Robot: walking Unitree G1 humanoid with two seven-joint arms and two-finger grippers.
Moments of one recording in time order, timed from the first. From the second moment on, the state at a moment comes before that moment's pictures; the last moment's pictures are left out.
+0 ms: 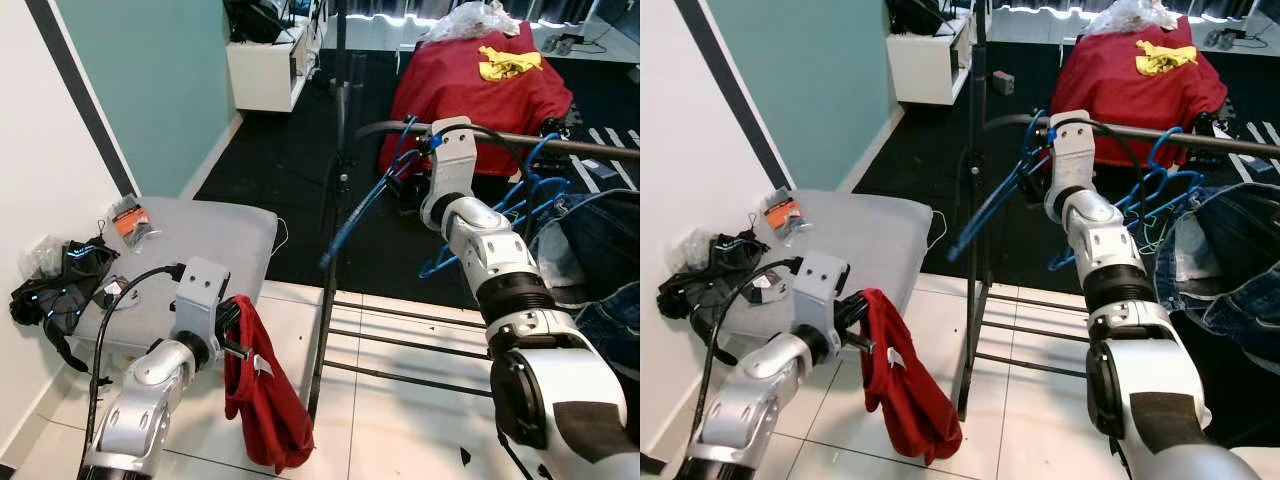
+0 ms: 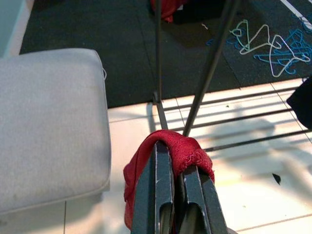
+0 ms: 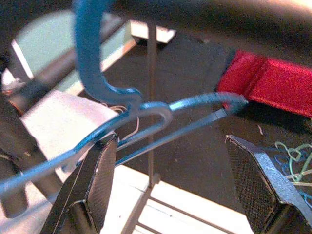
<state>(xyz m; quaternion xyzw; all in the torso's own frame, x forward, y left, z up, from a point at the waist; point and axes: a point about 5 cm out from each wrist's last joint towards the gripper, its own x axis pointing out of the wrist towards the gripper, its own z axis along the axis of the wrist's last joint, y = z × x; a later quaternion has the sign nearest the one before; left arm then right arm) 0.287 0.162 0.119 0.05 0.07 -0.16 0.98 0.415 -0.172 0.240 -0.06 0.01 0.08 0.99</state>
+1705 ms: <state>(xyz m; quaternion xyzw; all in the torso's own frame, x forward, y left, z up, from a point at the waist) 0.297 0.142 0.119 0.04 0.08 -0.19 0.98 0.330 -0.224 0.245 -0.10 -0.05 -0.14 0.98</state>
